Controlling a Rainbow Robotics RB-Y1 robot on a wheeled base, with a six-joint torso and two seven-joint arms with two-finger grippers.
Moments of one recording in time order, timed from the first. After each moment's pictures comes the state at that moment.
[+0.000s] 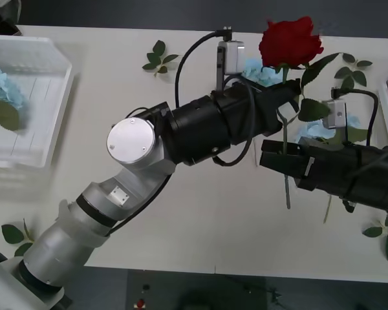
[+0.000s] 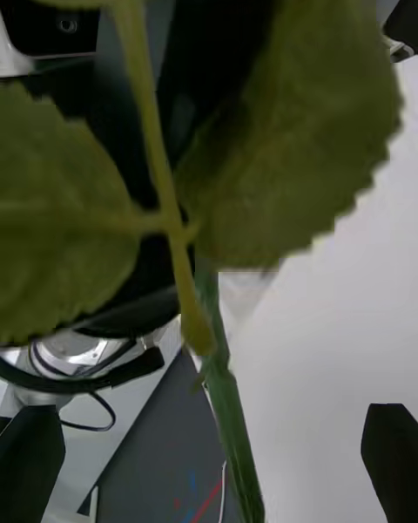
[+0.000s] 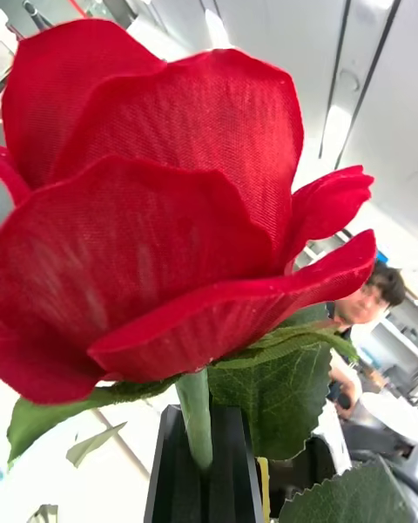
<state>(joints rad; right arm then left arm) -0.08 -0.92 0.32 -1.87 -2.45 0.78 2.52 -0.48 0.18 -0.52 -1.66 1.86 0.47 -2.45</state>
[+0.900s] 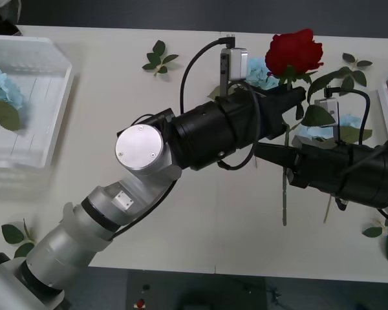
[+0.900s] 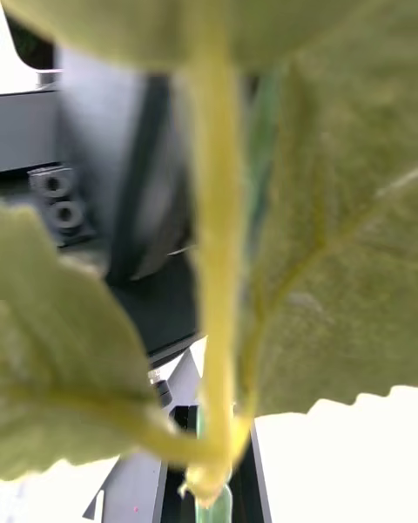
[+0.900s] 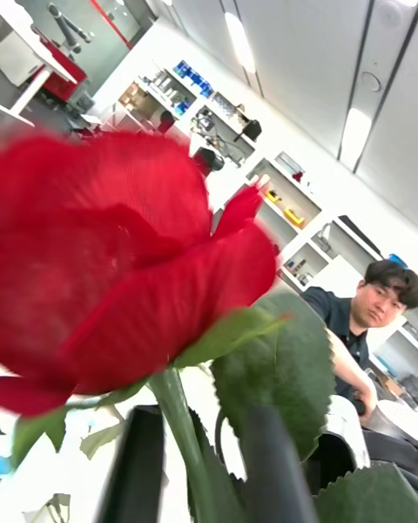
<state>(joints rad) -0.10 -0.90 0.34 -1.85 -2.45 0.78 2.52 -0.48 0.19 -0.56 -1.64 1.86 0.40 -2.45</state>
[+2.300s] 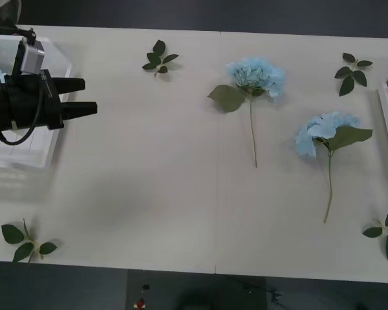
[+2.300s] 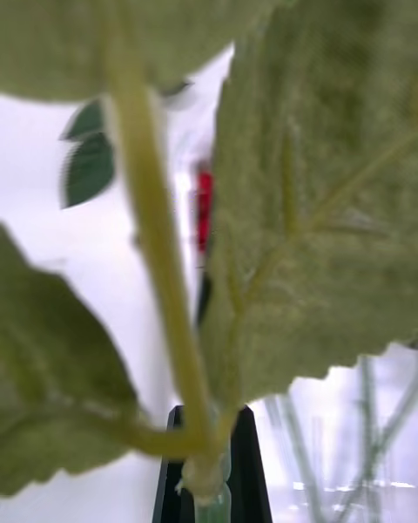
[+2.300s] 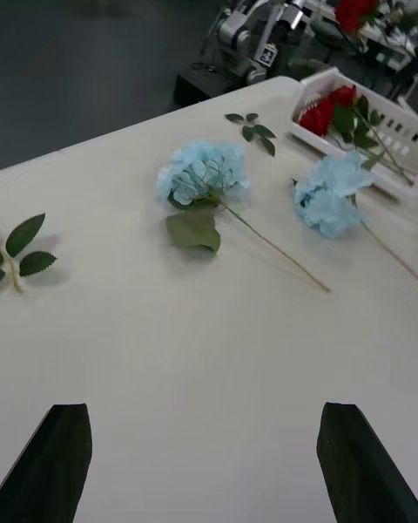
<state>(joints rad) -0.45 -1.38 0.32 -1.27 -1.35 0.78 1.59 -0.36 0.70 0.15 -1.55 1.74 1.21 -2.65</state>
